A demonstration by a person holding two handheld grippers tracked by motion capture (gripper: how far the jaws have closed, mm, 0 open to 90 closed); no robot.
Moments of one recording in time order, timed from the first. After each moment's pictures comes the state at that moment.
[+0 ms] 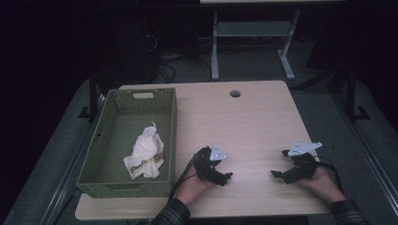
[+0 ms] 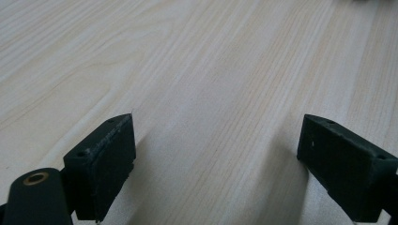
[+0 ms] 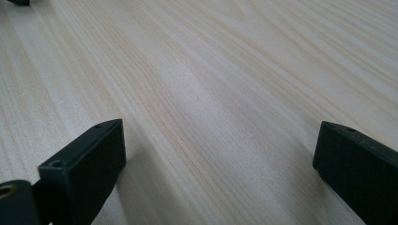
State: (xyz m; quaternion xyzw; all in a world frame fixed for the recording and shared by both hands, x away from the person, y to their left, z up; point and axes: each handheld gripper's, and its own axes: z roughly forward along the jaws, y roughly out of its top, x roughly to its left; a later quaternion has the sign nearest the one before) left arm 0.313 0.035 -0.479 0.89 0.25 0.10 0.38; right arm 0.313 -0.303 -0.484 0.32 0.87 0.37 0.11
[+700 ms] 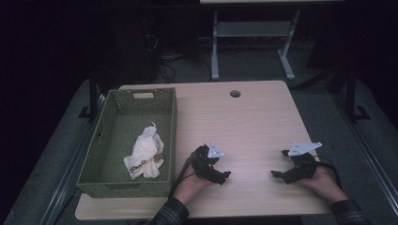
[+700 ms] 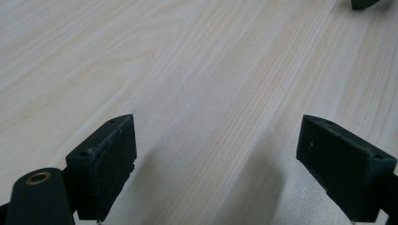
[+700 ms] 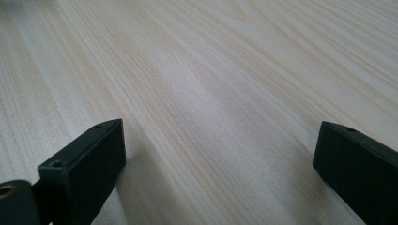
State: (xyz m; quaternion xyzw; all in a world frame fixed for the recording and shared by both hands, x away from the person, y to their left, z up) left arm 0.311 0.041 -0.464 0.88 0.27 0.10 0.37; right arm 0.313 -0.303 -0.484 0.31 0.87 0.37 0.11
